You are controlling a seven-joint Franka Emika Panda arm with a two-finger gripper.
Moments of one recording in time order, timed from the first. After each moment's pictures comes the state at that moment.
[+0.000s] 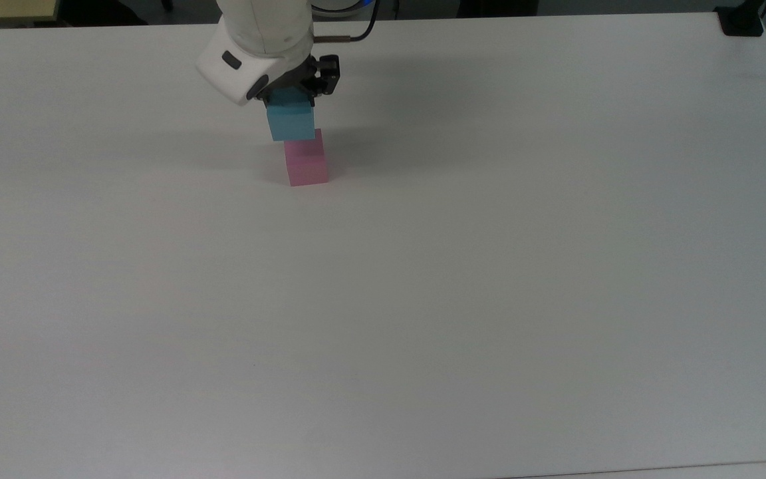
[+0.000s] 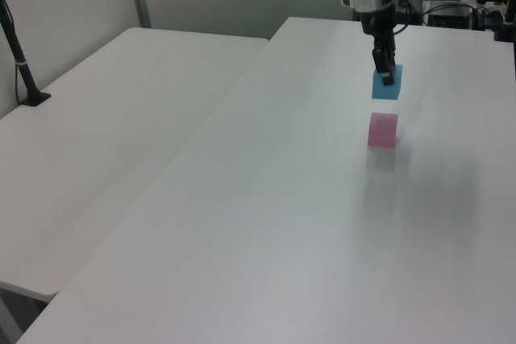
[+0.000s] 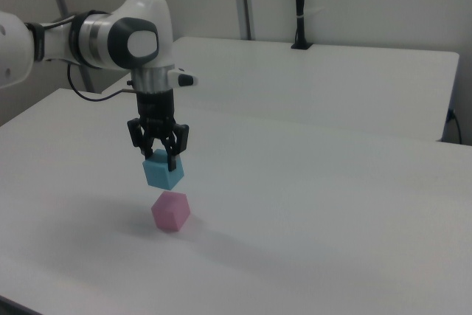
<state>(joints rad) 0.04 0.17 -0.05 -1.73 -0.05 1.65 -0.11</state>
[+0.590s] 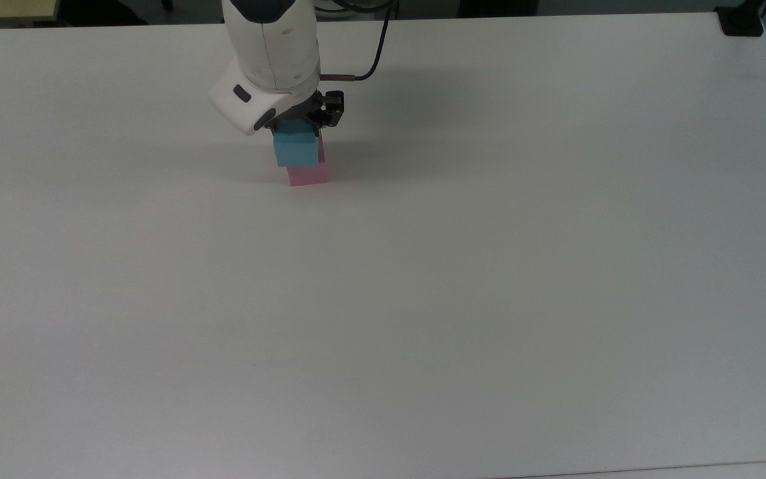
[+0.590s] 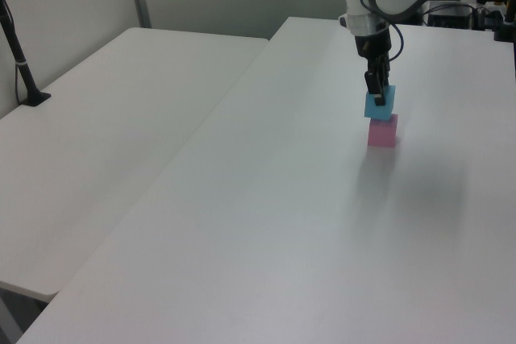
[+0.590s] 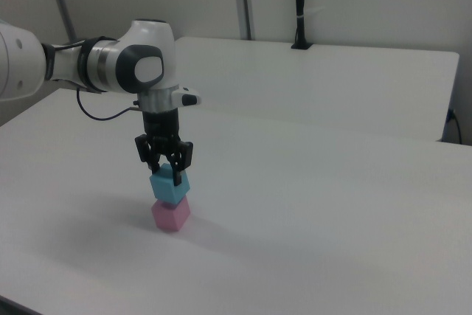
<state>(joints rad) 0.05 0.20 -0.05 -1.82 -0.05 1.80 -0.05</state>
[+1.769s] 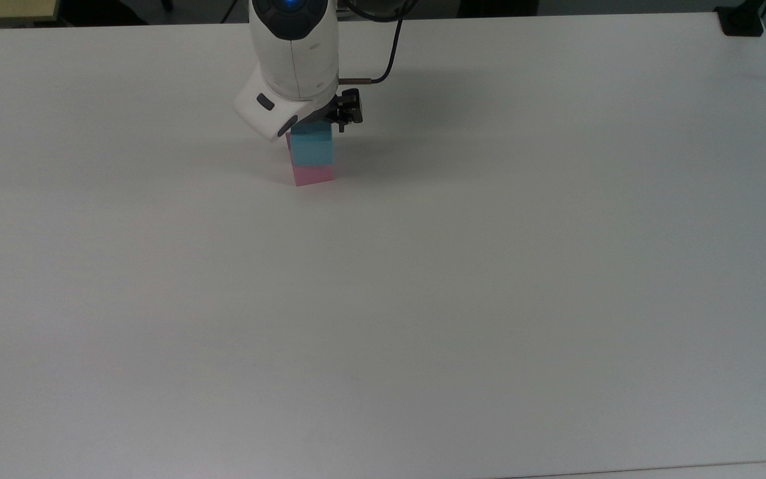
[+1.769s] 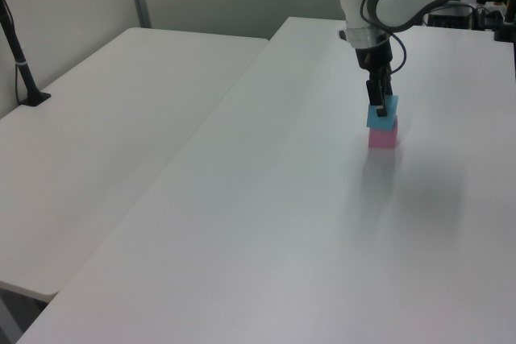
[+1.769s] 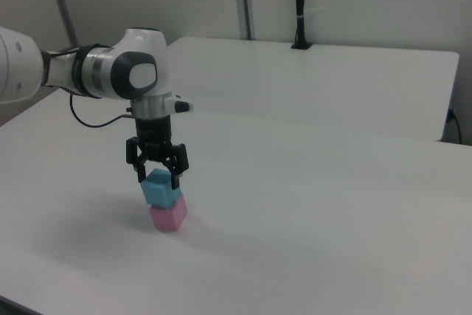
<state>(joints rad) 0.07 0.21 -0.04 -1.85 -0.05 1.80 -0.05</state>
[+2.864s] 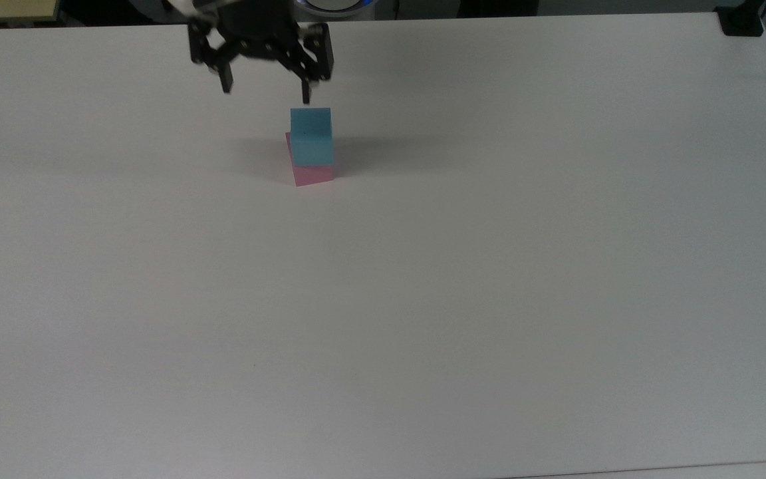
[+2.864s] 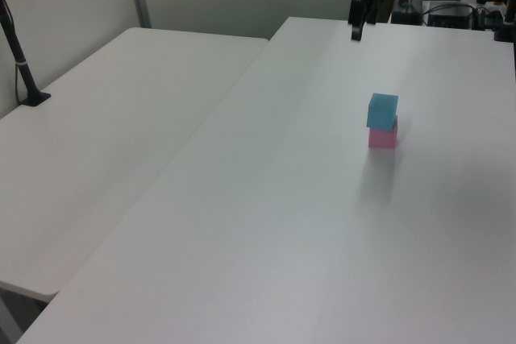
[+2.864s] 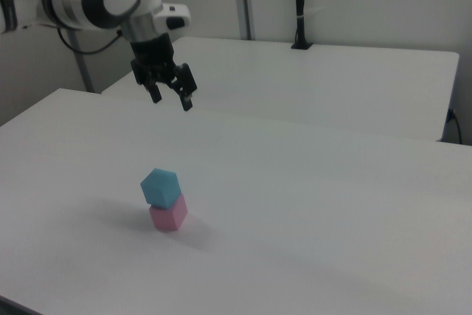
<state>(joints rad) 0.02 0.06 -0.04 -1.66 -0.05 1.82 0.09</state>
